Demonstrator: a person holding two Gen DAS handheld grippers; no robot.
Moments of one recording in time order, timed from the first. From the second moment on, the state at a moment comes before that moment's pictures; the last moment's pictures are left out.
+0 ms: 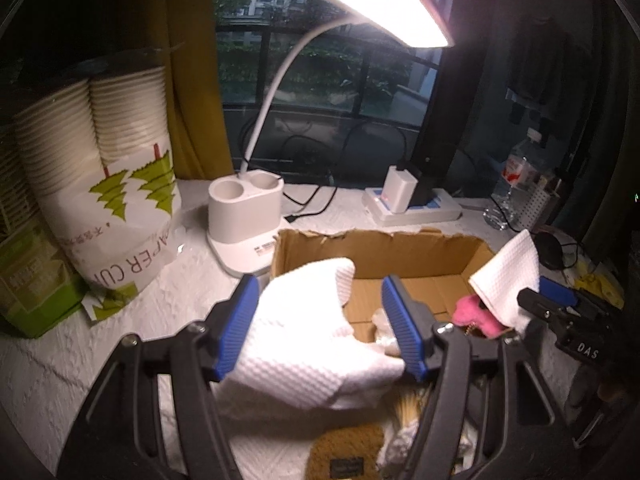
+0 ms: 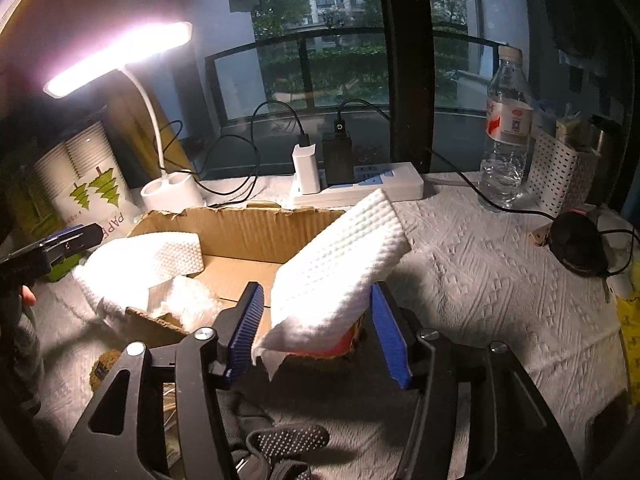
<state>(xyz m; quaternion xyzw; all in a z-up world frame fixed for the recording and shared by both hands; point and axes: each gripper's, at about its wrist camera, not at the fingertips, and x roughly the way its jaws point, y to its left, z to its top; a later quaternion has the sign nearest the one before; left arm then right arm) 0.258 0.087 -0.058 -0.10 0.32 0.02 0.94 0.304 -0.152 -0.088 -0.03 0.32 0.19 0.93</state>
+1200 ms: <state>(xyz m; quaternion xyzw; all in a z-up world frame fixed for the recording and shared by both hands) 0.183 0.083 -0.049 -0.11 0.30 0.02 0.95 0.249 -0.138 -0.075 -0.07 0.32 0.19 0.93</state>
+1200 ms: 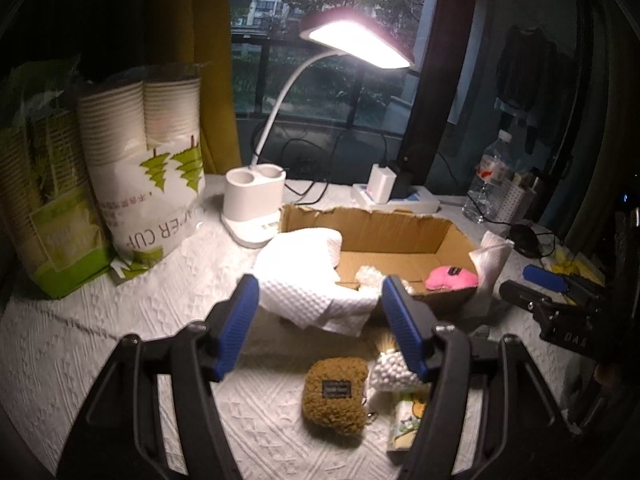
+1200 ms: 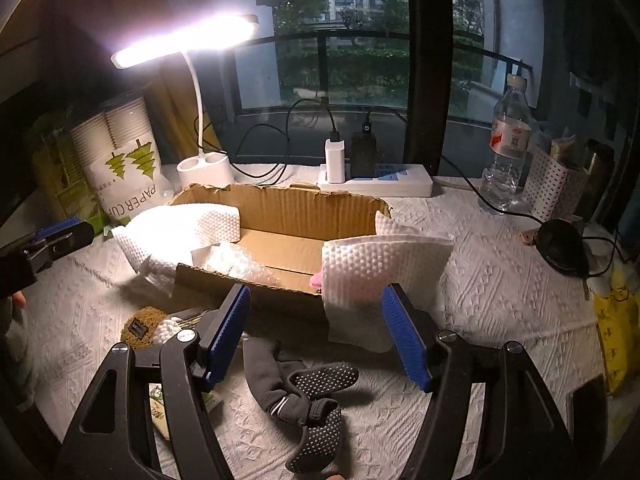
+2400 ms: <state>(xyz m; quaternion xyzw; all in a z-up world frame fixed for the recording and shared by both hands) 0.265 0.108 -0.094 -0.08 0.36 0.06 0.93 0.298 -0.172 -0.064 0.00 0.28 0.17 0.94</state>
